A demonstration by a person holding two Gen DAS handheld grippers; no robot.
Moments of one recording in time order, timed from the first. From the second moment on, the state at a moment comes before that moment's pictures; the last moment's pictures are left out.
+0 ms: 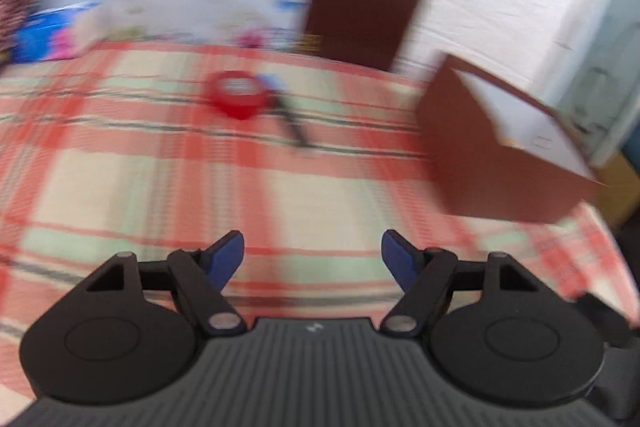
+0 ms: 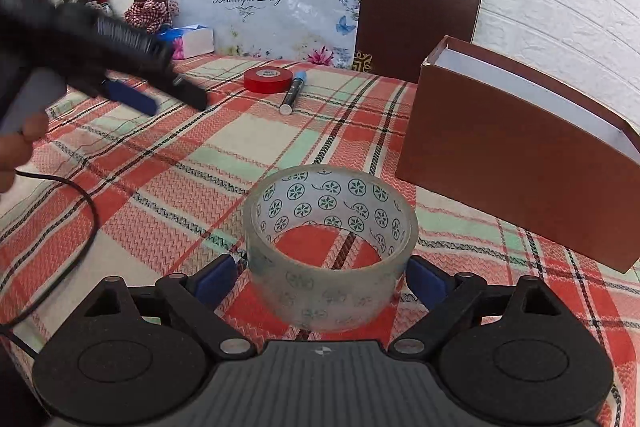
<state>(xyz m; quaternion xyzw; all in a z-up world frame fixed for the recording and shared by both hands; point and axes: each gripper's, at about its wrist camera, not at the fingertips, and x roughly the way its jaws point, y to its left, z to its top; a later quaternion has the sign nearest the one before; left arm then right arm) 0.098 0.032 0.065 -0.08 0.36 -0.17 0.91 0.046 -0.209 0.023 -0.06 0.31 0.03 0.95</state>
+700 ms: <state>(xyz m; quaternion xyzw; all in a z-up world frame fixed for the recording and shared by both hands) 0.124 -0.102 0.155 0.06 0.32 -0.25 0.91 0.070 -0.253 0.100 -0.06 0.11 0.00 0.99</state>
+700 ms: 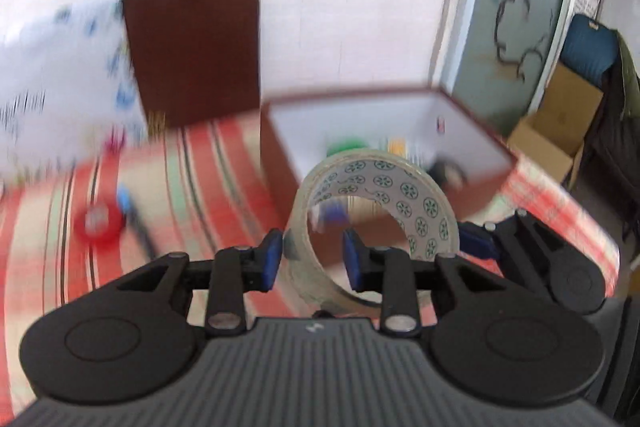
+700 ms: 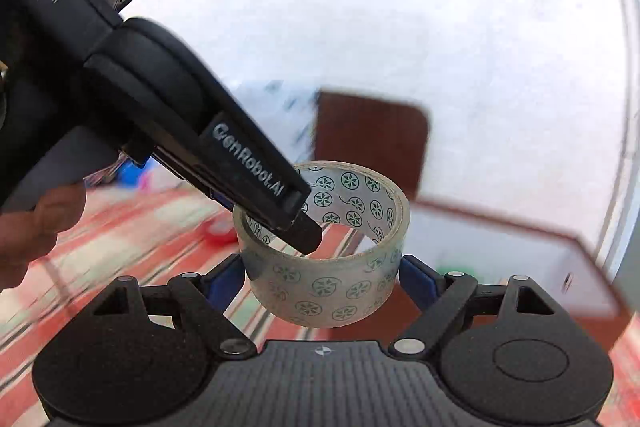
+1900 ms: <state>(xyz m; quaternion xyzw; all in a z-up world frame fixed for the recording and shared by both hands) 0.157 -0.059 0.122 0.02 0.34 -0.13 0.93 0.101 -0.261 0.088 -0.02 0.13 -0.04 0.99</state>
